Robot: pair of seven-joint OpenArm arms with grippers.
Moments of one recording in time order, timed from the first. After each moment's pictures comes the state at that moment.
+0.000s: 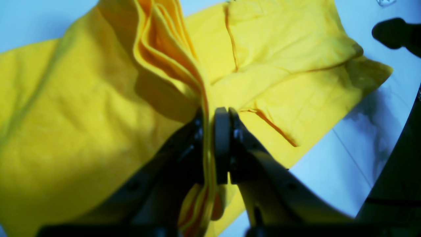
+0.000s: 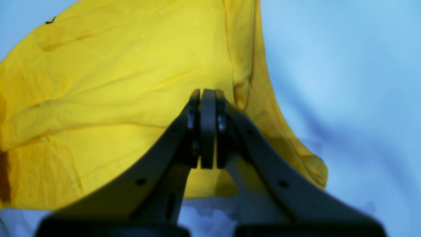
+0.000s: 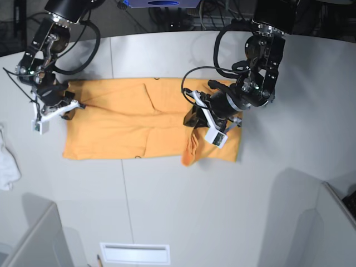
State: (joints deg) left arm 3.8 -12.0 12.7 98.8 -32.4 -16.0 46.8; right arm -7.5 2.6 30.0 101.1 22.3 14.4 -60.3
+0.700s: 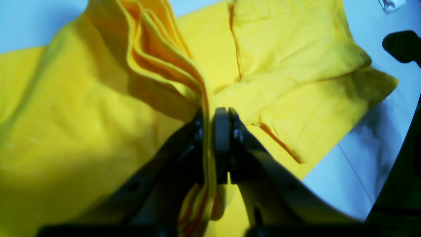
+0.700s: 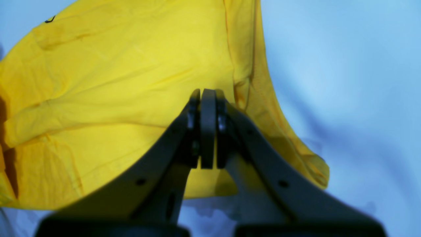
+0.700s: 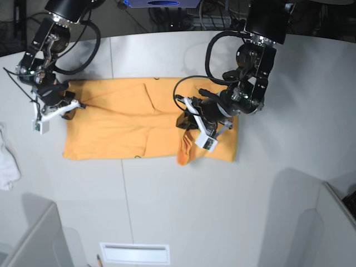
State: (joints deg) left arm -0.2 -9.6 16.1 91.5 -32.0 -15.5 46.6; right arm -7.5 2.5 30.0 101.1 22.3 14.4 -60.3
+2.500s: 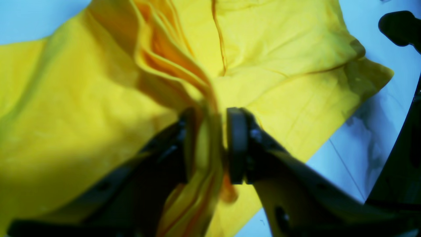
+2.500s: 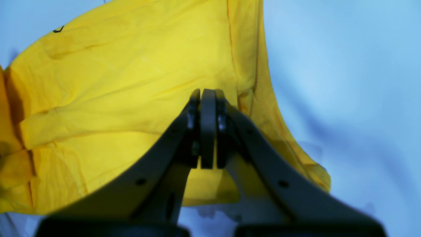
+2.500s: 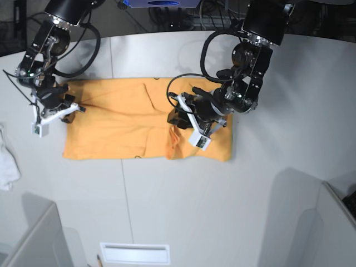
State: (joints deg) left arm -0.6 -9.4 18.6 91.3 -32.4 -12.7 46.6; right arm -6.3 2.5 30.0 101.0 22.3 14.4 -60.4
